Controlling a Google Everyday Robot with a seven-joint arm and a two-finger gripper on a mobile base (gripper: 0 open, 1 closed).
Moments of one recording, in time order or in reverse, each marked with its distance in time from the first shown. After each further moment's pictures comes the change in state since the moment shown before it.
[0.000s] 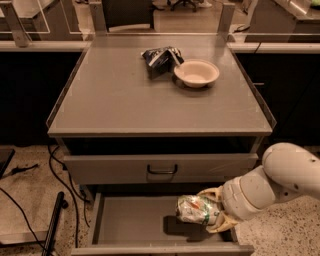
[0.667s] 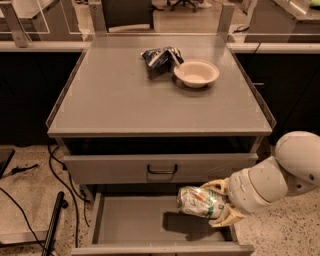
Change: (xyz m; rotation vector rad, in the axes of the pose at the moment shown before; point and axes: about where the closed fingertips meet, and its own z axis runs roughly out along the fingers) arm -0.020 -0.004 -0.034 0.017 -0.034 0.042
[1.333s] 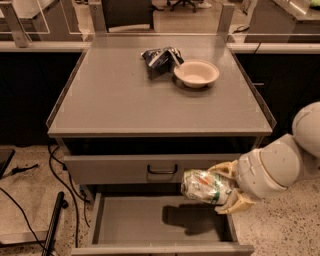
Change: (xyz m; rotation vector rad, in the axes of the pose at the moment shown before) arm -0.036 -0.014 -0.064 0.048 0.068 0.021
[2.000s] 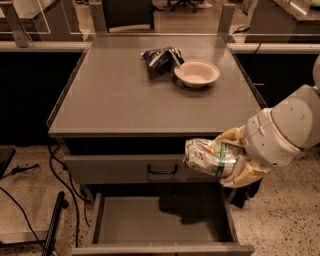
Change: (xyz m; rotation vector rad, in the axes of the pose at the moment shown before) arm -0.046 -0.031 -0.074 0.029 0.072 0.054
